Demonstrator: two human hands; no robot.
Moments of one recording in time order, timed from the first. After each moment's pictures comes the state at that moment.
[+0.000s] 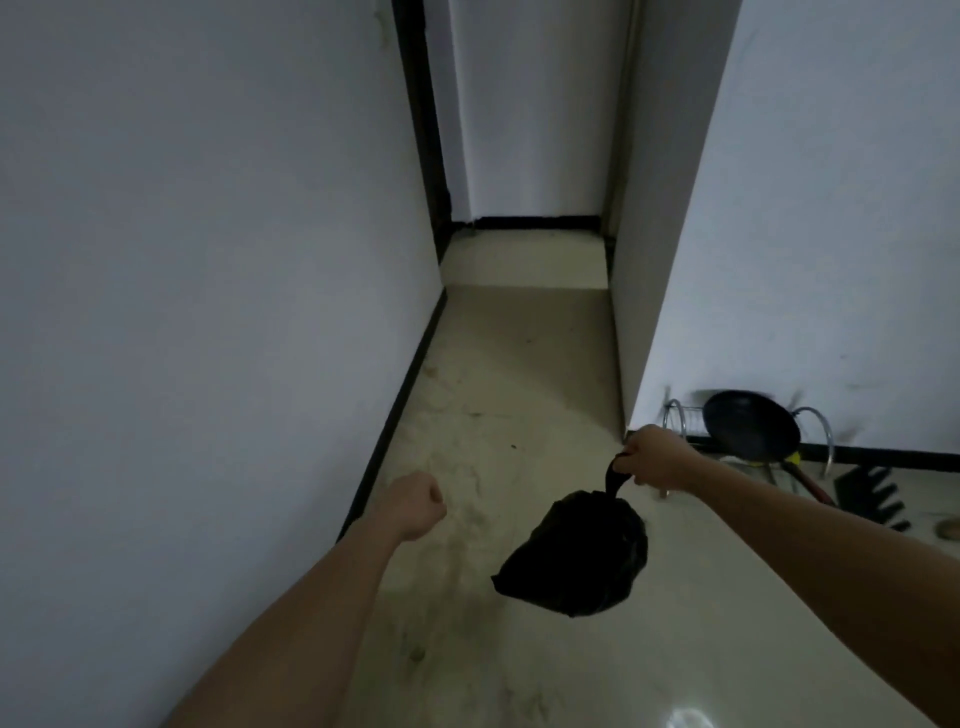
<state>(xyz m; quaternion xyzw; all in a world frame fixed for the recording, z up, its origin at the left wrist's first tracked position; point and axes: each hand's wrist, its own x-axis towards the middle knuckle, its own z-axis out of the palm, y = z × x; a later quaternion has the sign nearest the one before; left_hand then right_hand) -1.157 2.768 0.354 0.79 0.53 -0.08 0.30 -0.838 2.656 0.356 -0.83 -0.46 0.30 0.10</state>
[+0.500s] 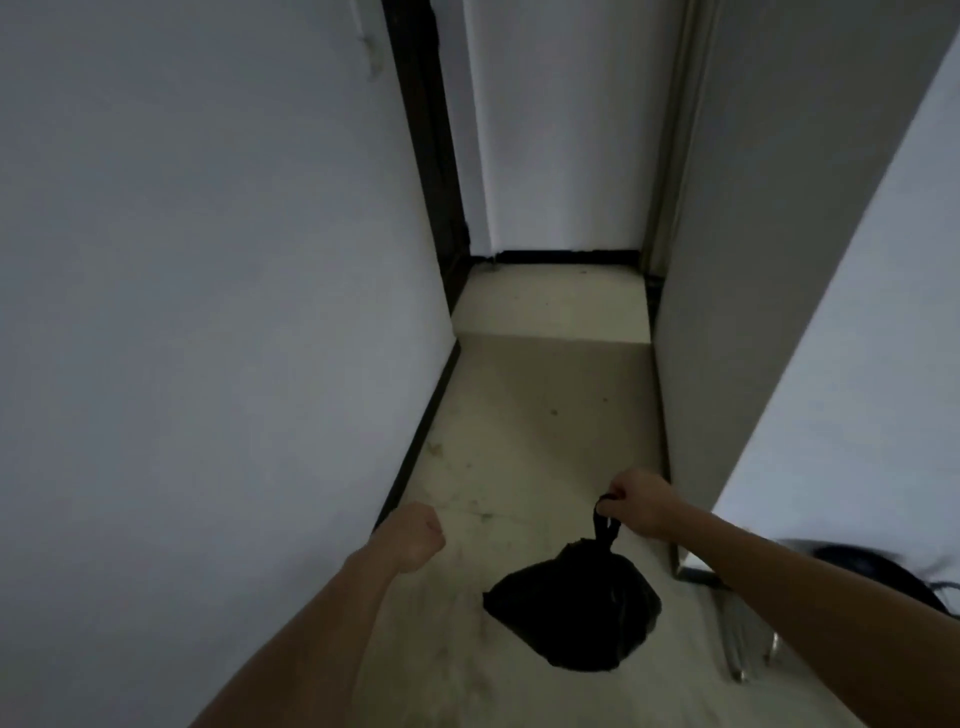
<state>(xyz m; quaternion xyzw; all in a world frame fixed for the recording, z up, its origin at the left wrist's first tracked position) -0.931 3.132 0.340 0.75 0.55 -0.09 0.34 -0.626 3.040 0.305 -0.80 -0.49 0.32 0.10</state>
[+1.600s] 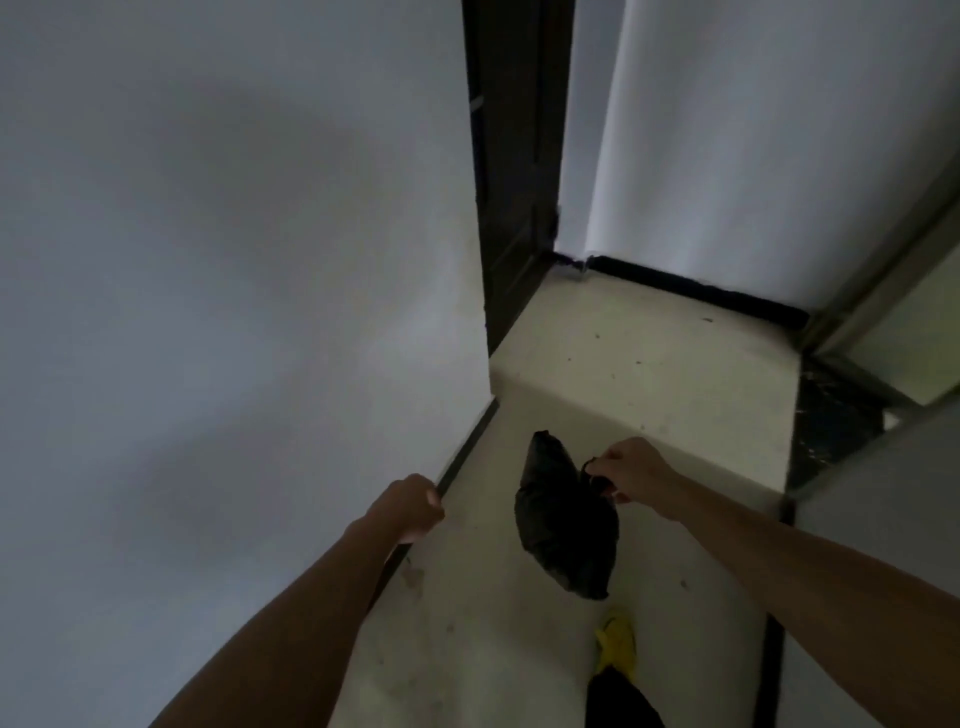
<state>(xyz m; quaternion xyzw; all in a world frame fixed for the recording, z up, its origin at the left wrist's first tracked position) -0.633 3.873 0.285 0.65 0.66 -0.07 0.36 -0.330 3.869 0.264 -0.75 -0.45 0.45 0.18</state>
